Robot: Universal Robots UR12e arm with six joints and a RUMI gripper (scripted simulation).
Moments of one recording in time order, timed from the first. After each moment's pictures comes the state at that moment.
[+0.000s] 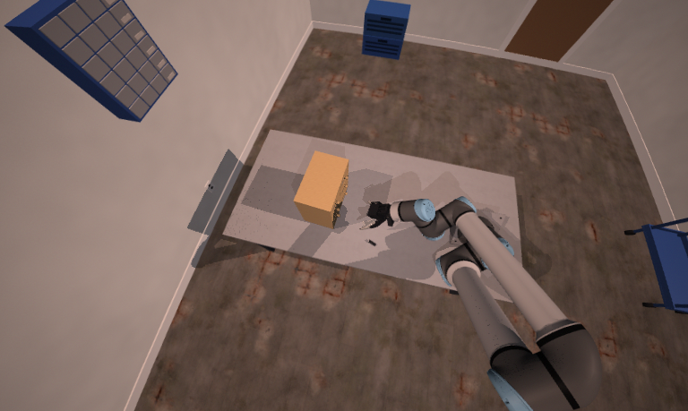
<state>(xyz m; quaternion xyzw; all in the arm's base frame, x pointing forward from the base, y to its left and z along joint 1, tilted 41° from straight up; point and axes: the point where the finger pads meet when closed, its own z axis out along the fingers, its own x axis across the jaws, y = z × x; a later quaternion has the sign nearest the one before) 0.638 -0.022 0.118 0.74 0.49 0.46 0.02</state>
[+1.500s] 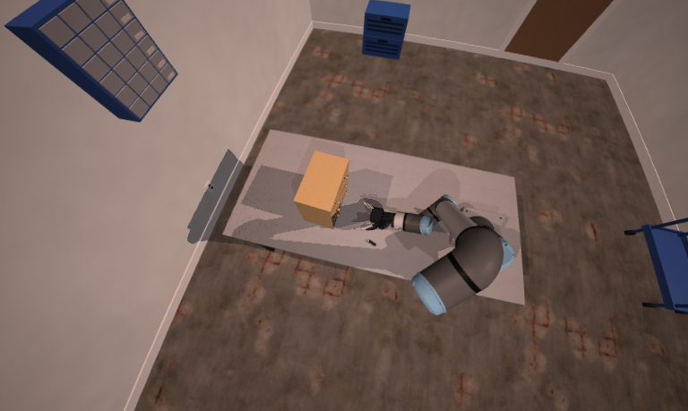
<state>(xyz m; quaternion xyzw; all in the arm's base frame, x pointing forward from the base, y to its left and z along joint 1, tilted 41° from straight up) 0.669 -0.003 0.090 0.72 0.38 0.55 0.18</state>
